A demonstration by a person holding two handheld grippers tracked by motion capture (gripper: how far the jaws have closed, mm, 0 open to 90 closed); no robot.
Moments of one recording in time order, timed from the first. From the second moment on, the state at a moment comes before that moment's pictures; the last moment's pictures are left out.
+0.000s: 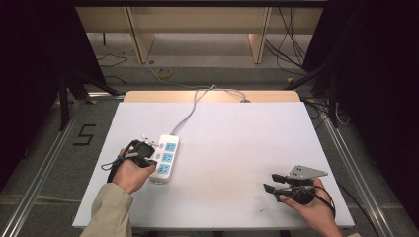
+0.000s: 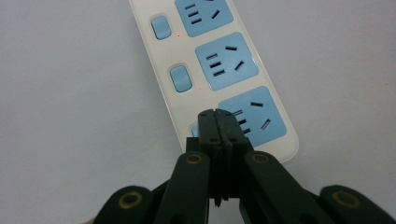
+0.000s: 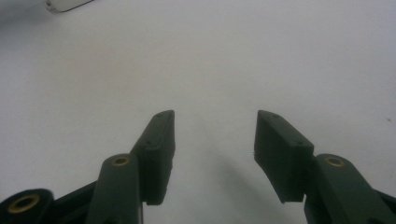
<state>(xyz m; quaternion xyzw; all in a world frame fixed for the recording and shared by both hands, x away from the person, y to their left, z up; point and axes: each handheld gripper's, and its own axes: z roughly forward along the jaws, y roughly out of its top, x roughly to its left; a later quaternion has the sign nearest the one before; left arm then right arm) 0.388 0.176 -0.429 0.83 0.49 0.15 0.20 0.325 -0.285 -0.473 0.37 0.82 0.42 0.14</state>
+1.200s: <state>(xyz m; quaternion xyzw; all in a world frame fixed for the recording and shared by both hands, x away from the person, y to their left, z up) 0.397 0.174 -0.436 0.83 0.50 0.15 0.17 0.325 -0.285 -0.472 0.38 0.81 0.43 0.14</state>
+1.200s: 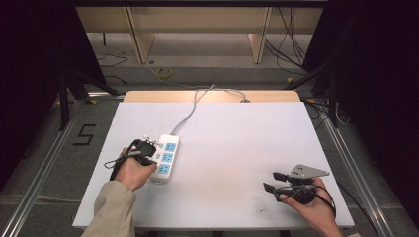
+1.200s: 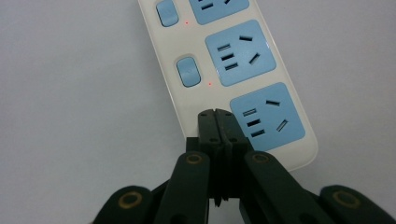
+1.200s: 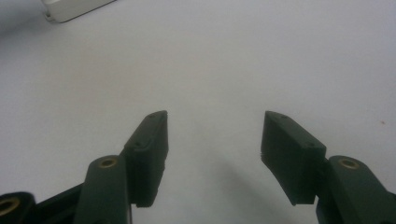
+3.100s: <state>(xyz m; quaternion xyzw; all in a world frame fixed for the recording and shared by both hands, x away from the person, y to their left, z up) 0.399 0.165 -0.441 0.83 0.51 0.14 0.18 0.325 -0.286 -0.471 0.38 0.81 0.43 0.15</state>
